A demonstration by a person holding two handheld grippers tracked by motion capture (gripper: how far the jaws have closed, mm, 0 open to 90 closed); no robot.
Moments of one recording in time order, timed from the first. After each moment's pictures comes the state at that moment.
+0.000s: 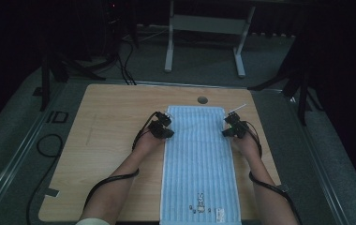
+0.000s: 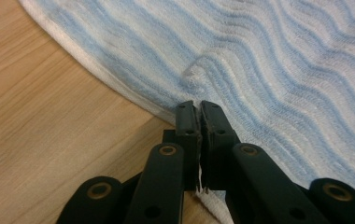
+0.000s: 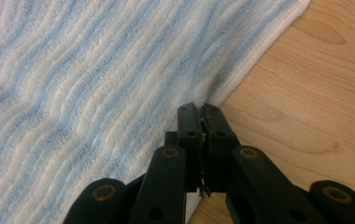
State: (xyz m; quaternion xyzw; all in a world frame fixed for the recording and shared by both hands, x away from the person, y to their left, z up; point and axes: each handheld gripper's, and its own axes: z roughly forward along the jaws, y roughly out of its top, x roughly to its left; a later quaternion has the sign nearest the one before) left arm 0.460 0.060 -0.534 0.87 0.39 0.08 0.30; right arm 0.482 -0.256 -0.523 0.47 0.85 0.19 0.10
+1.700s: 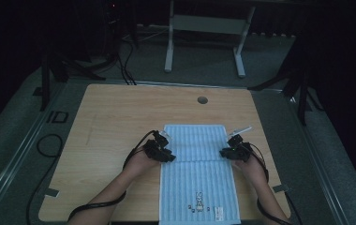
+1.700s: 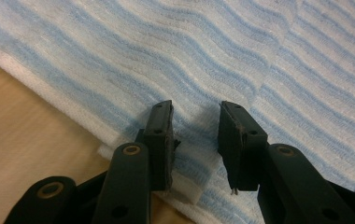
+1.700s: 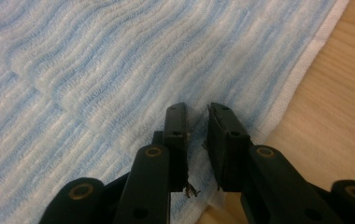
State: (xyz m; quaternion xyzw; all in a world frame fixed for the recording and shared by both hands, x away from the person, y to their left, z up) left arm 0.383 0.067 -0.536 0.89 0.32 0.01 0.31; right arm 0.392 -0.257 -0.529 0.42 0.87 0.25 0.09
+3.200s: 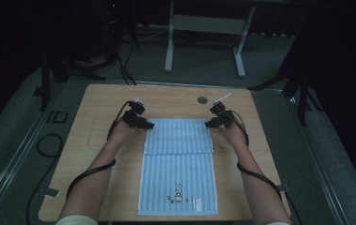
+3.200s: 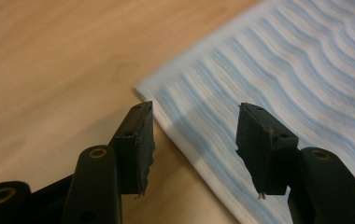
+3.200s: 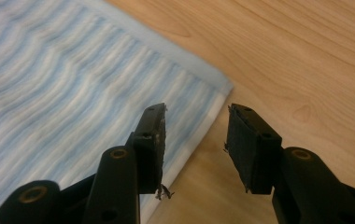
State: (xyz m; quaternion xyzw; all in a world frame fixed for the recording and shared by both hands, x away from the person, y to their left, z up) left arm 0.487 0.149 -0.518 0.84 0.44 0.07 0.30; right arm 0.502 -0.198 -0.496 0.42 0.87 0.23 0.11
